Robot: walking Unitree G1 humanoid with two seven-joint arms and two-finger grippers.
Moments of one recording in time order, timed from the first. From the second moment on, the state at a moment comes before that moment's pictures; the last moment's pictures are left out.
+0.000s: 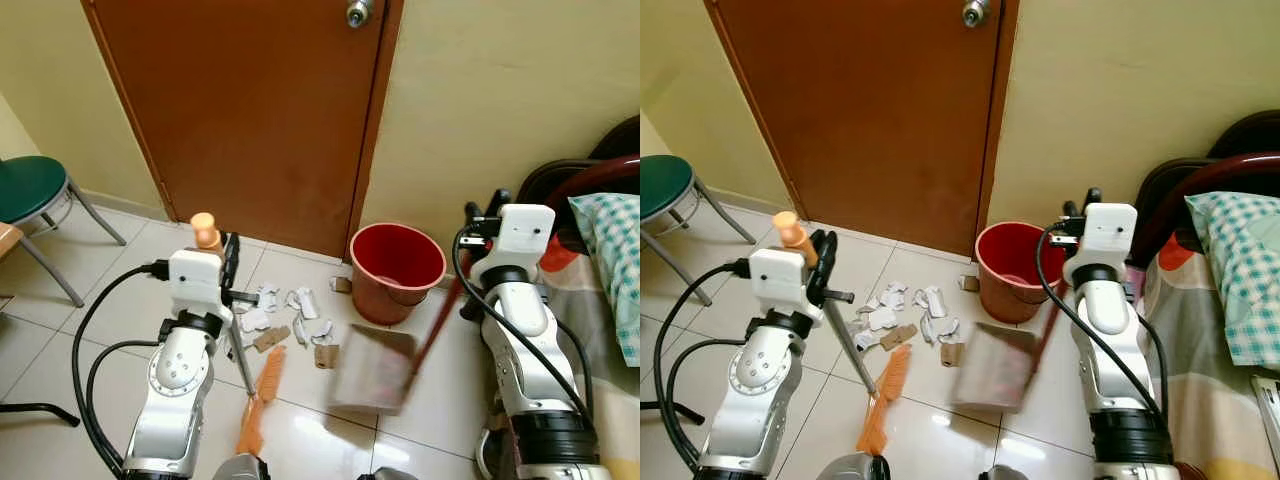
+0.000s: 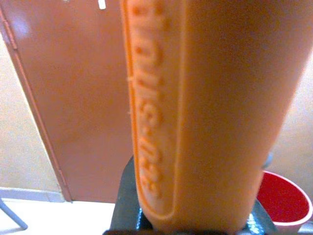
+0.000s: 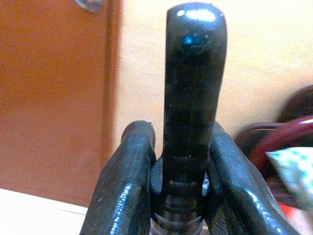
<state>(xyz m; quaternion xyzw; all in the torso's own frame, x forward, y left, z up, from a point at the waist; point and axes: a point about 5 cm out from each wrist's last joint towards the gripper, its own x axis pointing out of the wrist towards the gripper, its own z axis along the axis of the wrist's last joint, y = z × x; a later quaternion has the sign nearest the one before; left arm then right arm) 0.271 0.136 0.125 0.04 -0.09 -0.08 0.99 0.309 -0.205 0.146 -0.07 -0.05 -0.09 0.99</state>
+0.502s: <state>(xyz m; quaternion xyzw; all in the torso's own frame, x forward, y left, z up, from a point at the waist) 0.295 0.113 0.142 0.03 -0.10 -0.12 0.99 0.320 -0.228 0.114 -0.11 -0.01 -0.14 0.98</state>
